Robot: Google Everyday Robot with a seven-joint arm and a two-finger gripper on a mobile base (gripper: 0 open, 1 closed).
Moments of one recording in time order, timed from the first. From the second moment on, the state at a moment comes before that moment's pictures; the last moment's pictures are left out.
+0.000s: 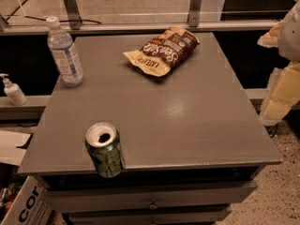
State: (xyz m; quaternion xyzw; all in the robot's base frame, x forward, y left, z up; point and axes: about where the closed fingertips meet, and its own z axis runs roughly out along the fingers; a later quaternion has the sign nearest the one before) arm 0.438 -0.217 0.976 -0.60 0.78 -0.03 0.16
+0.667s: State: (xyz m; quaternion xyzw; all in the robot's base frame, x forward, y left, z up) arm 0.458 -0.211 0.965 -0.61 0.77 -0.04 0.17
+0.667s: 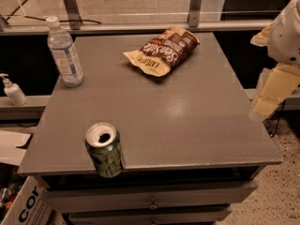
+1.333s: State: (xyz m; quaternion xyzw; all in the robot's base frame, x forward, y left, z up) arm 0.551 -0.184 0.925 -0.63 0.74 -0.05 0.25
